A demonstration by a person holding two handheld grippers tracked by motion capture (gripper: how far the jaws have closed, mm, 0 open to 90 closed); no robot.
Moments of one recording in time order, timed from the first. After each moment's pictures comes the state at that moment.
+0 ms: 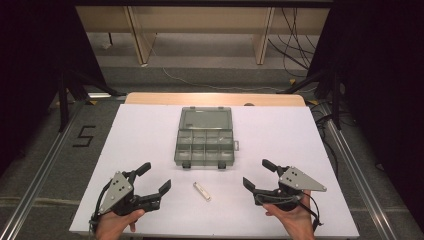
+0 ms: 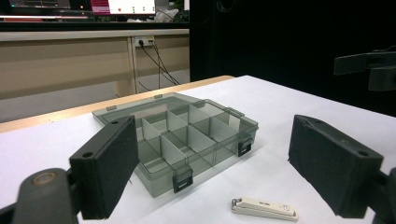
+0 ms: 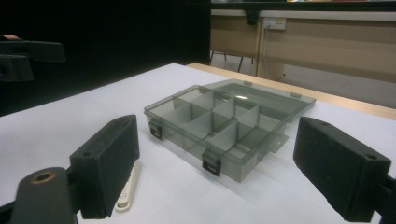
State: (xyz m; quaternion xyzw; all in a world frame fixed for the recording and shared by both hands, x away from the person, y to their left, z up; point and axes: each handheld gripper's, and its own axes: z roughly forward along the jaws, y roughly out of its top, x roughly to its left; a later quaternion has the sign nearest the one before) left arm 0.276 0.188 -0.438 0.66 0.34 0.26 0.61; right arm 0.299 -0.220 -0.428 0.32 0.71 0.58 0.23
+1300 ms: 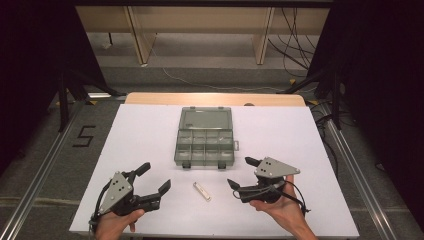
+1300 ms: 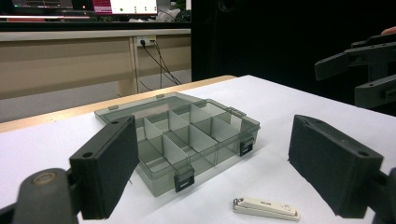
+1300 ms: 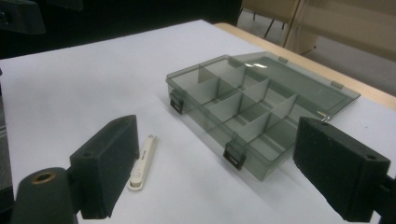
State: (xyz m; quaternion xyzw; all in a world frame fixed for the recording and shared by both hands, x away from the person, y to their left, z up) left arm 0.276 0.188 -0.438 0.66 0.35 0.26 0.61; right arm 0.319 -0.183 -0.411 0.27 0.80 0.50 0.20
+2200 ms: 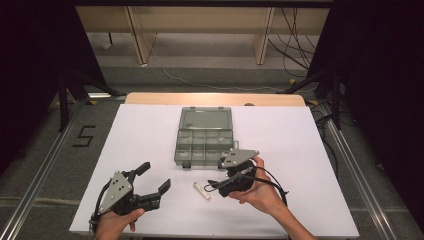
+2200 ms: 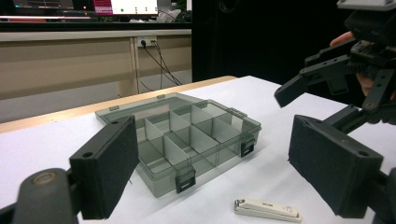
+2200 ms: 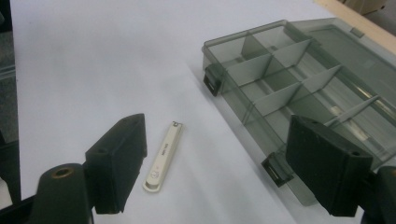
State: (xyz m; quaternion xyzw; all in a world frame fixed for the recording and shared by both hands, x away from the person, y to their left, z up) left arm 0.277 0.188 -0.438 0.66 0.35 0.27 0.61; right arm 0.352 -0.124 -0.413 0.21 0.88 0.40 0.14
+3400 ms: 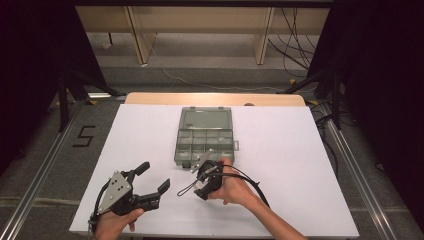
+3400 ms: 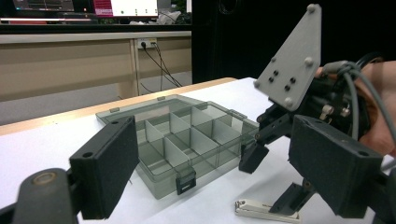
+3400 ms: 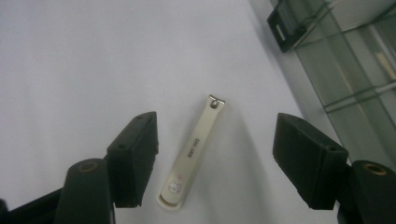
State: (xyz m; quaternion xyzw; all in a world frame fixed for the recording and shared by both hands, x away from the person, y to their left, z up) left arm 0.276 0.189 -0.437 0.66 0.34 0.27 0.61; right arm 0.378 -0.054 -0.454 0.17 0.95 0.24 0.06
